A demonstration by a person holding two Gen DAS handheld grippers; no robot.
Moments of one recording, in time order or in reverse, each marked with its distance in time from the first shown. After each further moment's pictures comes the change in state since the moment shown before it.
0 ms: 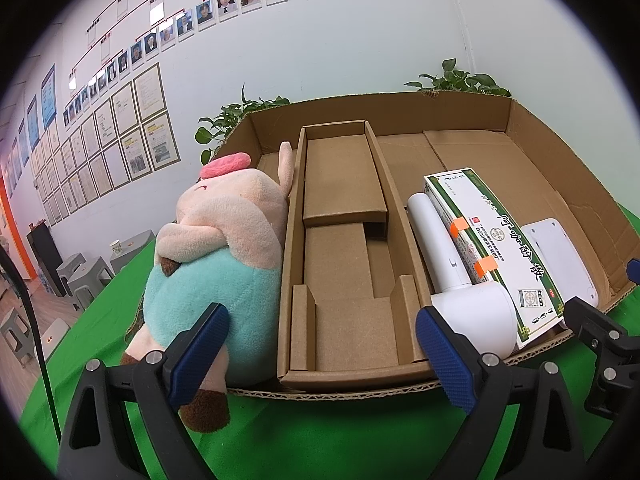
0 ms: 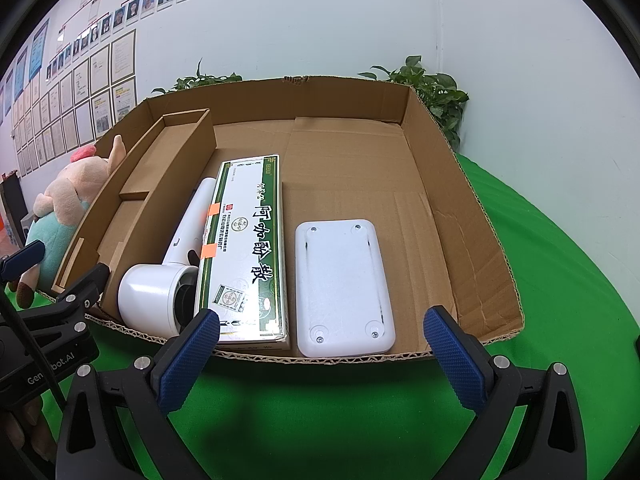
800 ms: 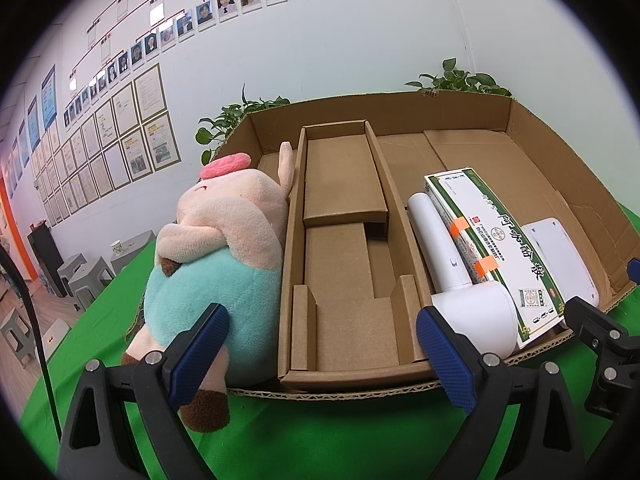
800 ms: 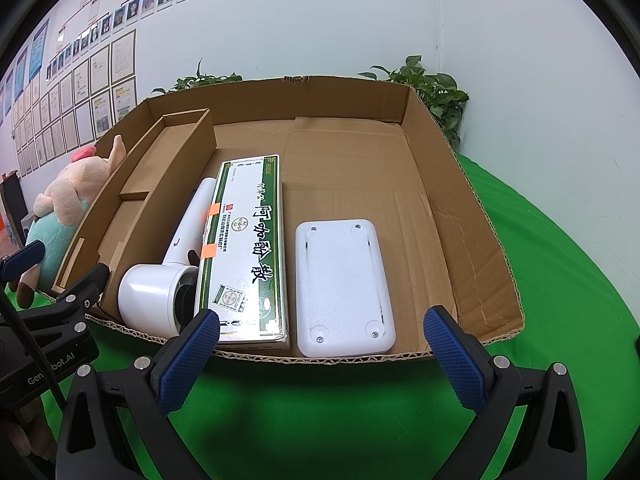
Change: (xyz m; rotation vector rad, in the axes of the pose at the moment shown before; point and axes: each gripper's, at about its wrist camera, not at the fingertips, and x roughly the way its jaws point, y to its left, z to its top) left arm 0.000 0.001 0.000 0.004 0.001 0.004; right arm 0.000 0.002 0.001 0.001 0.000 0.000
